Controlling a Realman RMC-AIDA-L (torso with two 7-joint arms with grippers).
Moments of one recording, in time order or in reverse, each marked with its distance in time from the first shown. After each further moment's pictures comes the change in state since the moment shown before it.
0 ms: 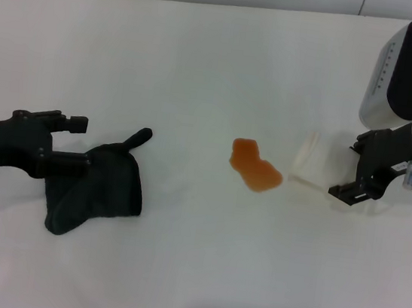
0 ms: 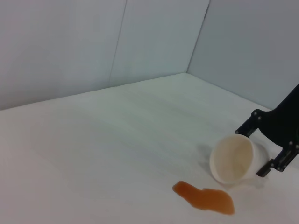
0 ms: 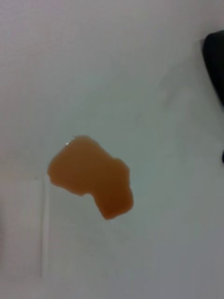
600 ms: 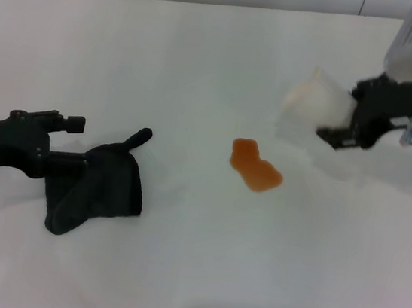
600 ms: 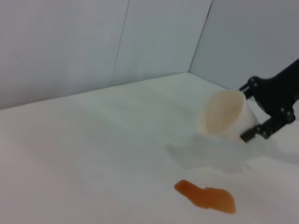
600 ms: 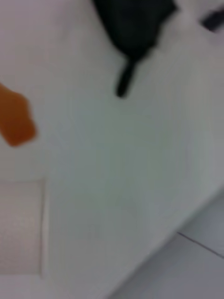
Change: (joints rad) left arm 0.002 0.003 -0.002 0.000 0.000 0.000 0.000; right arm -0.093 0.000 0.058 -0.138 0.130 0.151 0.011
